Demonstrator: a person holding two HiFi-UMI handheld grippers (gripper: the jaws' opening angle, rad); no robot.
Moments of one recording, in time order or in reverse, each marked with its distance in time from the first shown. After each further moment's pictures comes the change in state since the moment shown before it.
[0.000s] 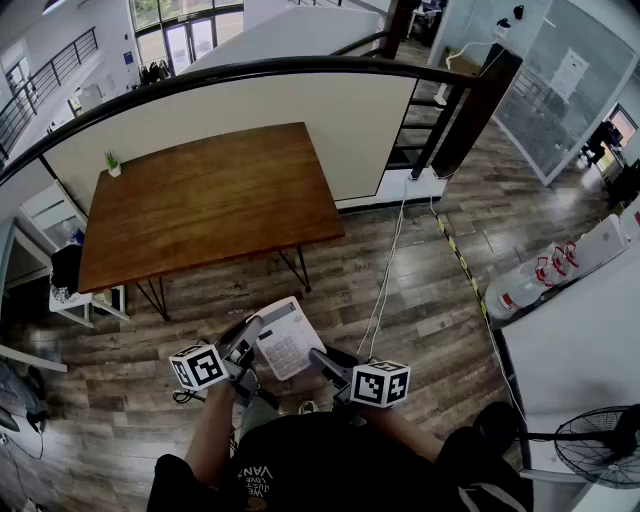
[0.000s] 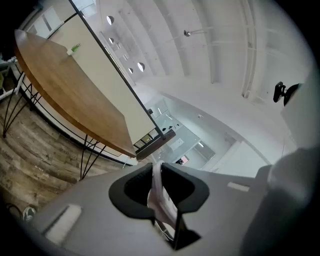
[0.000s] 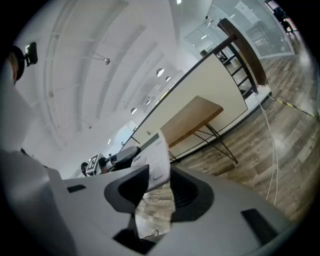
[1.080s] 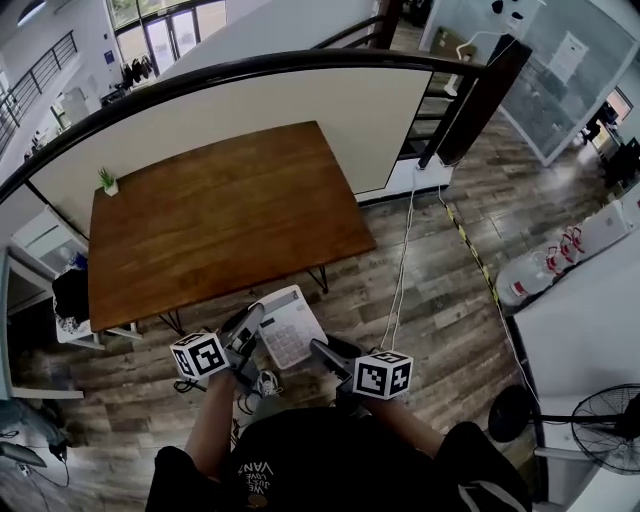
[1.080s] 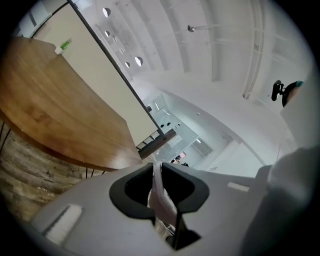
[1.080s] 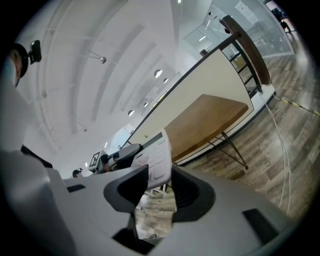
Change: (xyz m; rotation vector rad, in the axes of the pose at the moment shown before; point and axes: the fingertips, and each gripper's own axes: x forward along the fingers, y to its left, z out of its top) left arm 0.018 0.086 0.127 0.019 0.078 -0.050; right arm 0.134 0.030 0.055 0.017 -0.034 -0.036
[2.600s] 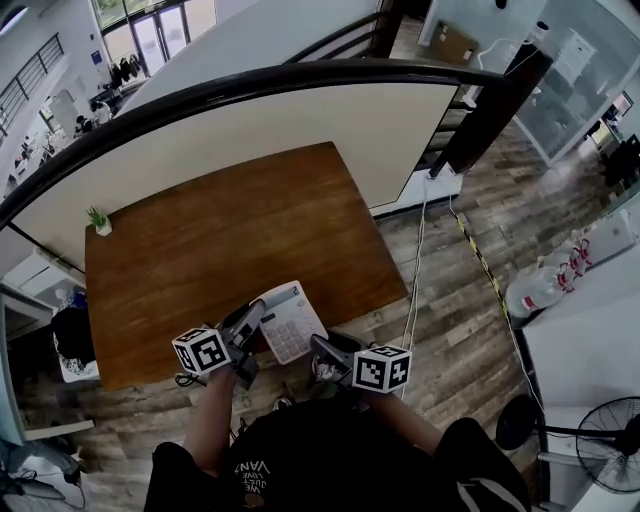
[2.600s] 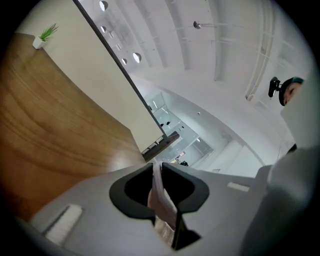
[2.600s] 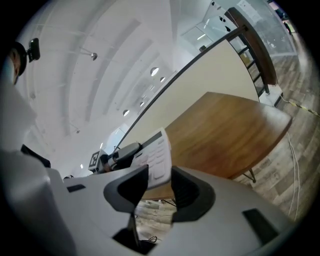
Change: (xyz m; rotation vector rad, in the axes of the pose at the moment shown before) left arm 0.081 0.116 0.135 0.019 0.036 -0.035; right arm 0.157 -0.039 0.106 0.012 0.012 -0.038
